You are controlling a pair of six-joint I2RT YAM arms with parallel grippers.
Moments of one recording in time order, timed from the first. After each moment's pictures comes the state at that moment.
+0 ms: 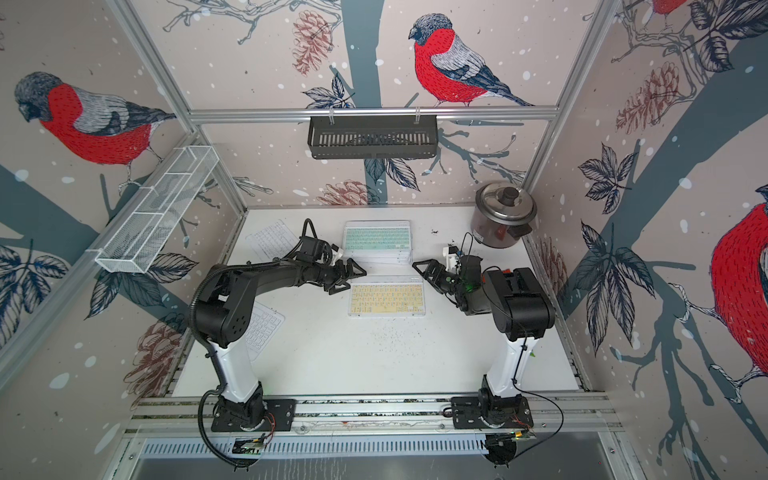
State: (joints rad) left arm -0.32 1.91 1.07 -0.13 0.71 -0.69; right arm 0.15 1.91 0.62 0.82 -0.78 0.84
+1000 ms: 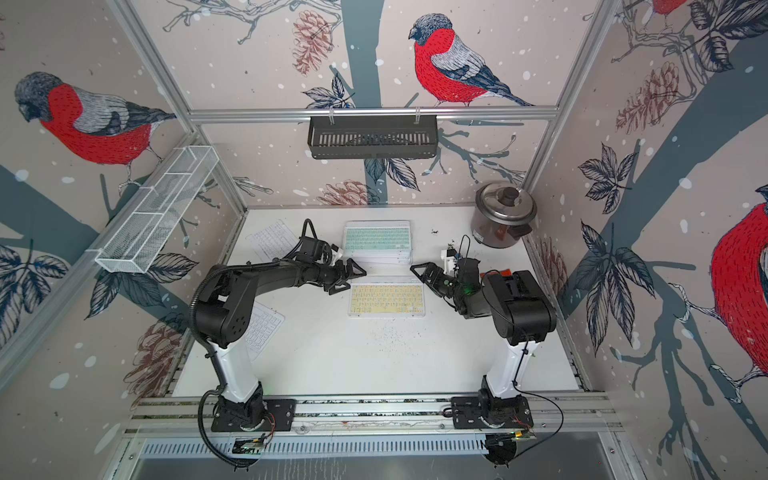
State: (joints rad) left arm -0.32 1.91 1.06 -0.13 0.71 -0.69; right arm 0.16 1.86 0.58 0.80 -0.74 0.85
